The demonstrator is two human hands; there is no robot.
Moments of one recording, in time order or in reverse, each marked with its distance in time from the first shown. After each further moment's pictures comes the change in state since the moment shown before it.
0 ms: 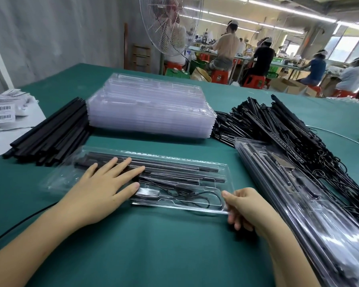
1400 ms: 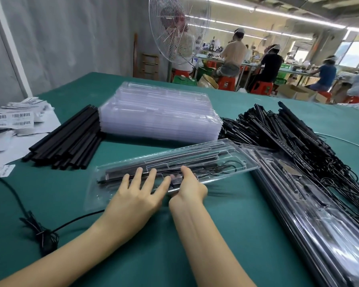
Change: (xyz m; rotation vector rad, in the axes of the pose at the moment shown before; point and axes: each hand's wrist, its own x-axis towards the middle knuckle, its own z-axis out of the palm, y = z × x) left_hand 0.001 0.047 0.021 0.572 0.622 0.291; right_hand 0.005 -0.098 0.119 1.233 0.278 0.326
